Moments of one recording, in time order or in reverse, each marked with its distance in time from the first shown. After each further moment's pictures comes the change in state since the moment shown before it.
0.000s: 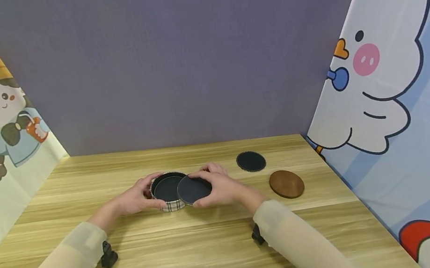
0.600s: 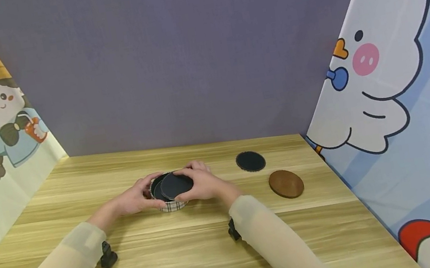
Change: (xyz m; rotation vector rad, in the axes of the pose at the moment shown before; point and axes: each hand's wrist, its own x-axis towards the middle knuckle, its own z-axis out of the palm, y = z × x) left_hand 0.000 0.002 -0.002 0.006 -0.031 0.008; right_hand 0.049 -0.016 0.021 -0.038 -0.016 0.017
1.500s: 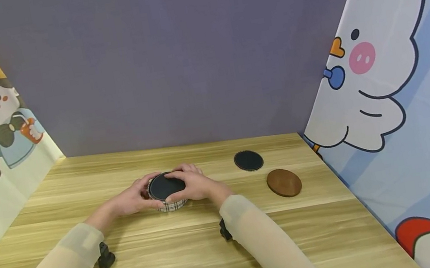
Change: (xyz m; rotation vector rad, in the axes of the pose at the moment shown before) left_hand -0.001 0.001 0.000 -0.031 -0.020 -0.029; right_hand 0.013 -0.008 0.010 0.046 -0.065 0.011
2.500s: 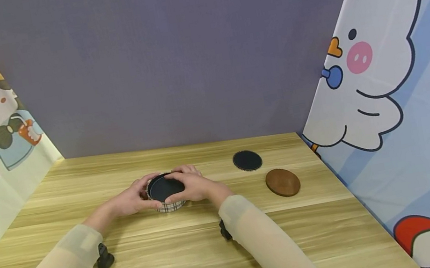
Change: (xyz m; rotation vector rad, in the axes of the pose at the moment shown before) left_hand -0.001 0.000 -0.001 0.063 0.007 0.012; right_hand -0.001 -0.001 0.000 -0.012 -0.029 0.019
